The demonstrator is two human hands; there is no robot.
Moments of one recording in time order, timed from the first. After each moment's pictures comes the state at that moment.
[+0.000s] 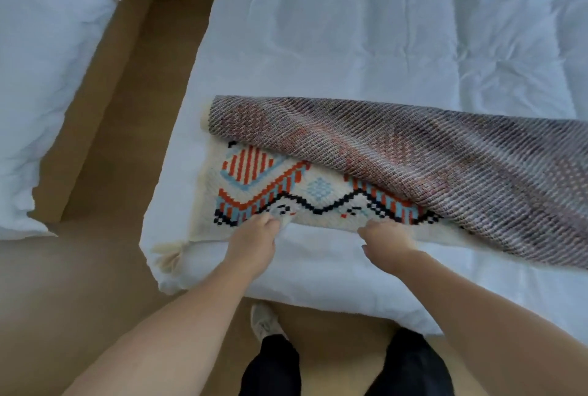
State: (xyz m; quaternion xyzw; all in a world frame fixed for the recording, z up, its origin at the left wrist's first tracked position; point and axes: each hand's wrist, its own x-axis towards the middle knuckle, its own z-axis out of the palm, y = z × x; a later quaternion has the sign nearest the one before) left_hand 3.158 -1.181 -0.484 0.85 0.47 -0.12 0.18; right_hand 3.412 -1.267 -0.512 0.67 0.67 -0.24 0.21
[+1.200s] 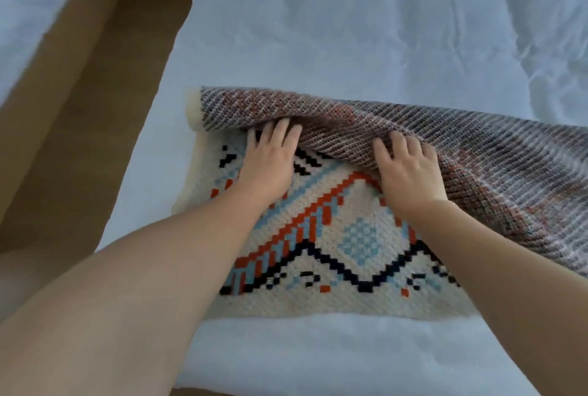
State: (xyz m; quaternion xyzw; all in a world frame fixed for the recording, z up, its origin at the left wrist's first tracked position) left_hand 3.212 -0.954 -0.603 0.90 0.43 0.01 0.03; right_hand 3.408 -1.082 -0.568 0.78 0.60 0.00 0.16
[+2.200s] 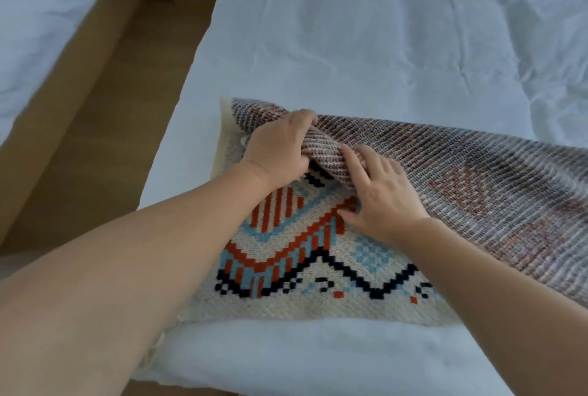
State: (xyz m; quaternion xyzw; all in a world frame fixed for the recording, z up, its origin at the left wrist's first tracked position) left_hand 3.201 -0.937 -0.520 0.92 0.35 0.13 0.14; right_hand 3.360 -1.077 -0.543 0.71 0.71 -0.04 0.00
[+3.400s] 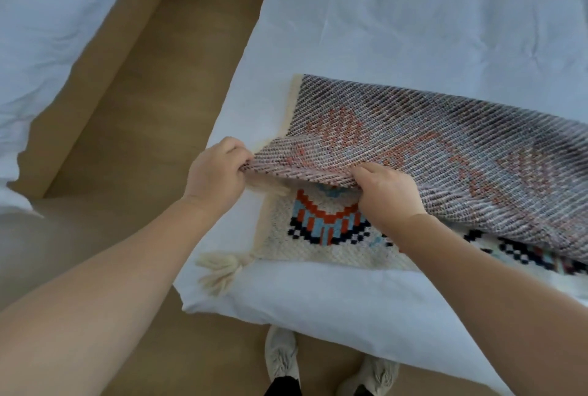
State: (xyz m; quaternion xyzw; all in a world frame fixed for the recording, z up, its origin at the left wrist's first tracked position) left_hand 2.962 -0.978 -0.545 0.86 0.47 0.17 0.13; right_hand 3.223 -1.077 -0.542 0.72 0.69 -0.09 0.01
